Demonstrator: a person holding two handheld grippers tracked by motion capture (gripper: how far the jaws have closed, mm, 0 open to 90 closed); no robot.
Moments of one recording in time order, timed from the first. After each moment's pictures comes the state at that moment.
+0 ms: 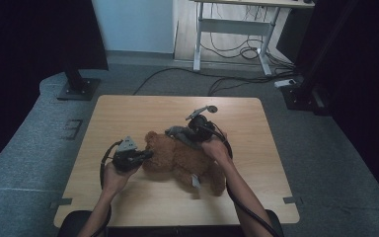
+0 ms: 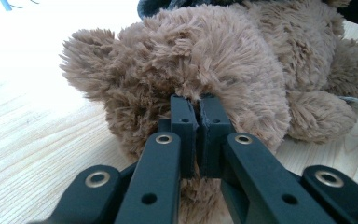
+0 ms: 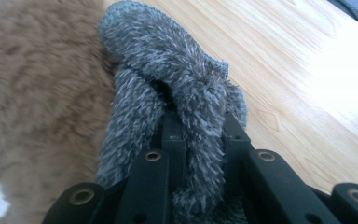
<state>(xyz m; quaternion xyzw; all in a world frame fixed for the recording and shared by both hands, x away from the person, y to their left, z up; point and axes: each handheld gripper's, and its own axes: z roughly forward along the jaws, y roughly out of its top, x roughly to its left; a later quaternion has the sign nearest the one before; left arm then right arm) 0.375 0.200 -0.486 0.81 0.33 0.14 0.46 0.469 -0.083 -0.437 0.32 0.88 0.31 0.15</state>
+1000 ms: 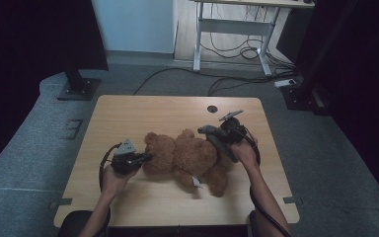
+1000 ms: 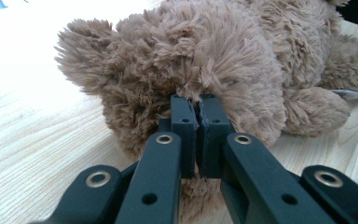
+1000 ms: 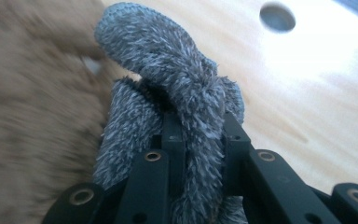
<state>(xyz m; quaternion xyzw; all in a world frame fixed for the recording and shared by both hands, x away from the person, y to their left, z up) 0.369 0.204 -0.491 0.81 0.32 0.14 0.47 0.467 -0.182 -0.443 0.41 0.85 0.28 0.19</state>
